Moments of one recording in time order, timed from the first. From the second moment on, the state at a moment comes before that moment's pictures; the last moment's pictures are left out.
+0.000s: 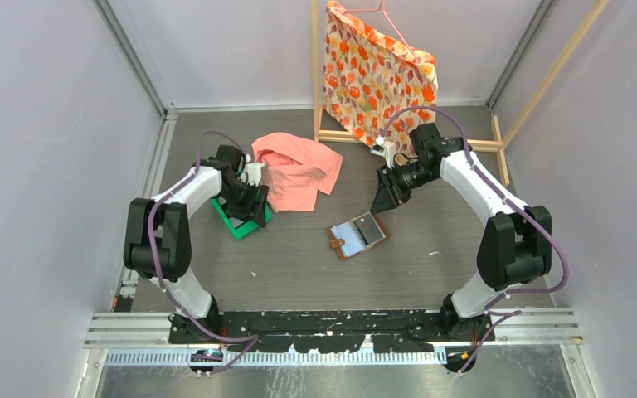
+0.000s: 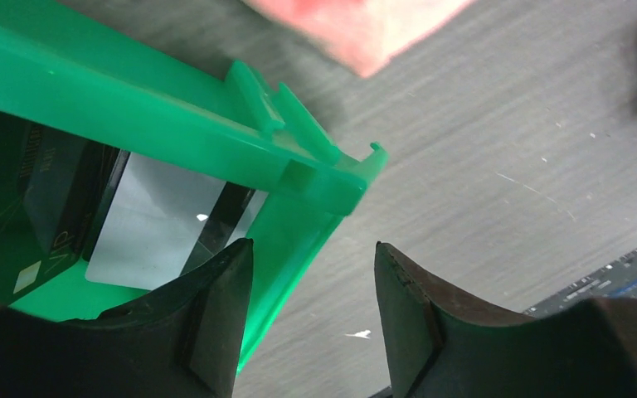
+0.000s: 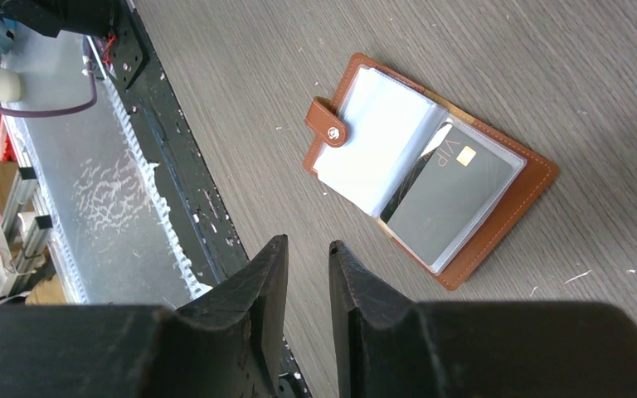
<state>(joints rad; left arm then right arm) -0.15 1.70 1.13 -0.76 0.35 0.15 0.23 1.61 1.30 -0.98 -0.87 -0.42</state>
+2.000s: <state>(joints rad) -0.25 1.64 1.02 -0.42 -0.21 0.56 0.23 1.61 1.30 -1.00 -0.90 -0.44</state>
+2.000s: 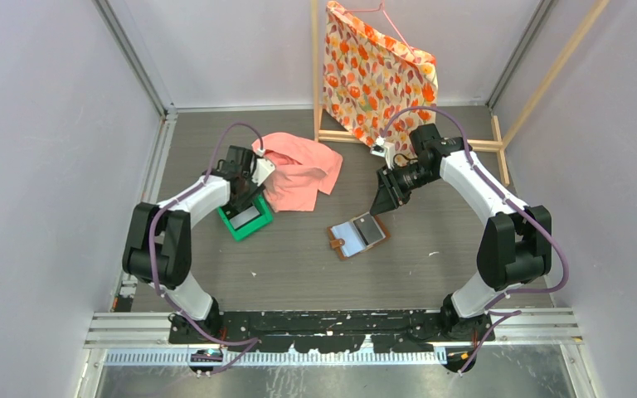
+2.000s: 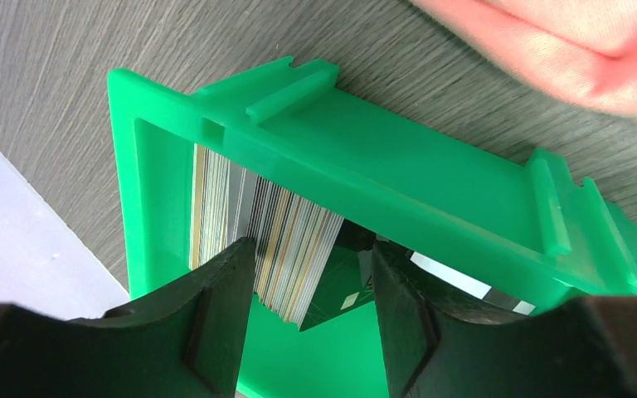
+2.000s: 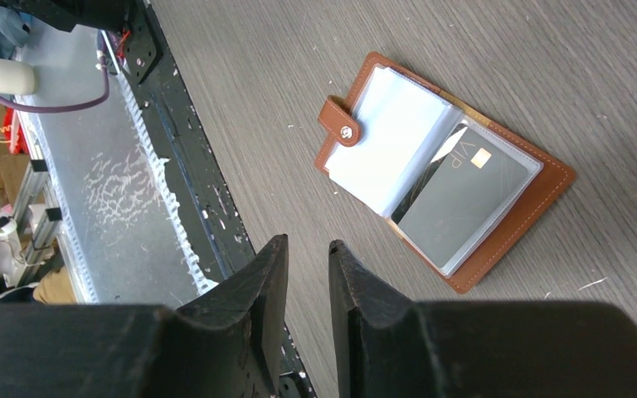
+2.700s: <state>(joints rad) -0.27 1.63 1.02 -0.39 -0.27 0.59 0.23 1.61 1.30 -1.00 -0.90 -0.44</state>
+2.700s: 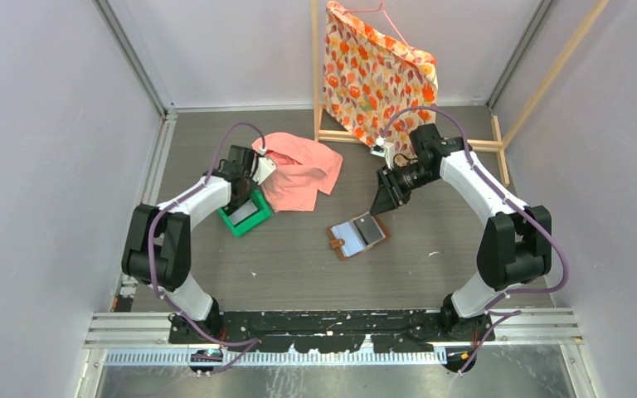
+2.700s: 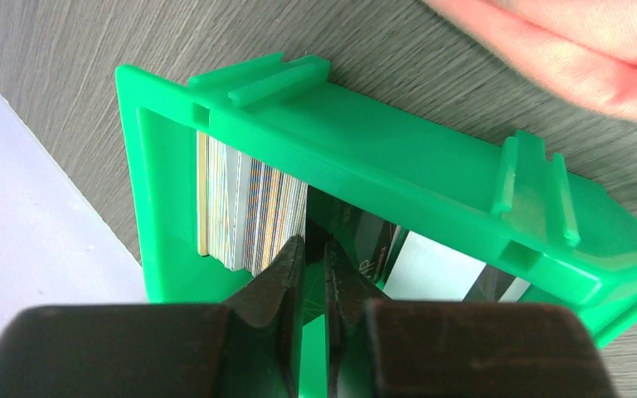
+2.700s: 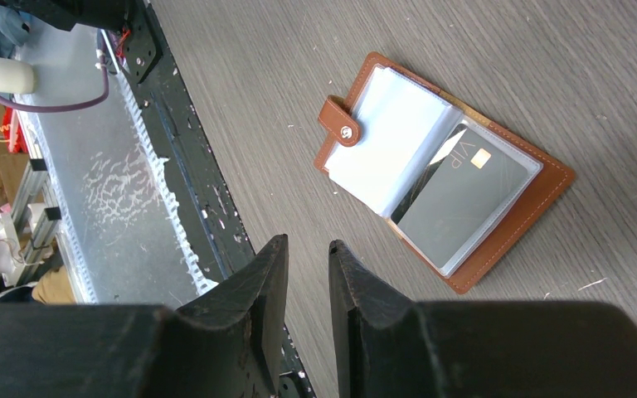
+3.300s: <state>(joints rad) -0.27 1.60 1.02 -0.44 -0.23 0.58 0.23 1.61 1.30 -1.00 -0.90 -0.44</state>
